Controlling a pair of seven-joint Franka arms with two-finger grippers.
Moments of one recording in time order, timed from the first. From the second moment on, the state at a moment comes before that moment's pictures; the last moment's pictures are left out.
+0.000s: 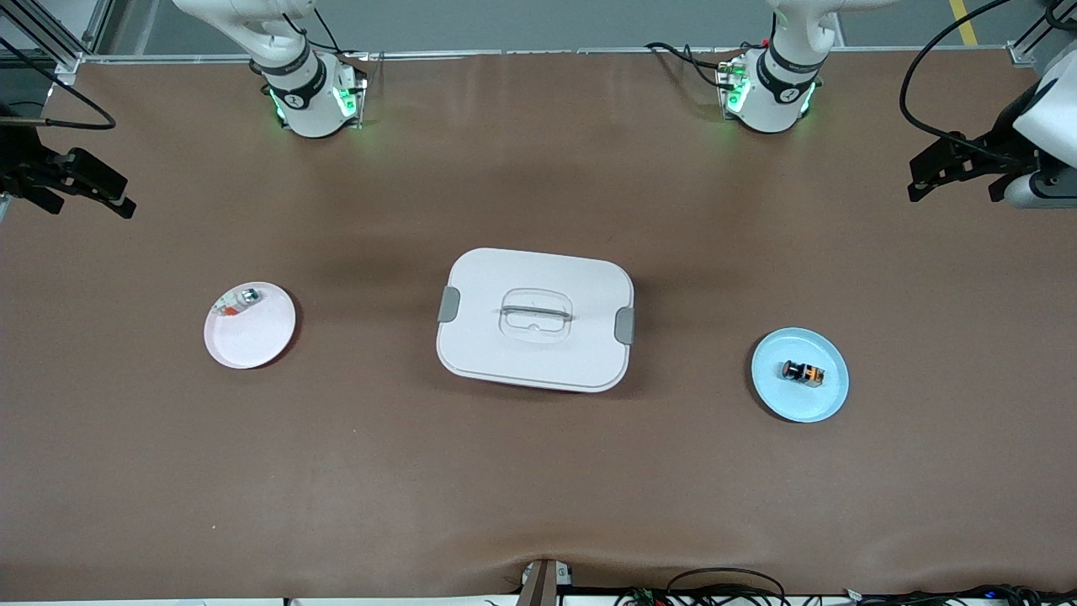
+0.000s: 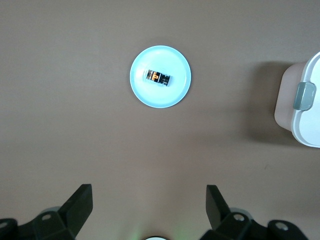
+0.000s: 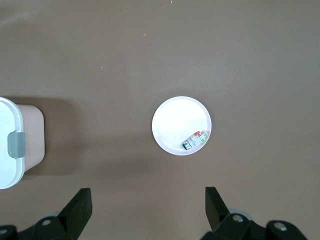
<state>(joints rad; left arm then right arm) 0.03 -0.04 -0.12 -1.54 0.01 1.48 -0.06 -0.04 -0.11 0.02 -1.67 0.03 1.59 0.07</state>
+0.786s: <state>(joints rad) 0.03 0.02 -0.12 -1.54 0.01 1.50 -0.06 -0.04 -0.11 0.02 -1.67 0.03 1.56 0.06</state>
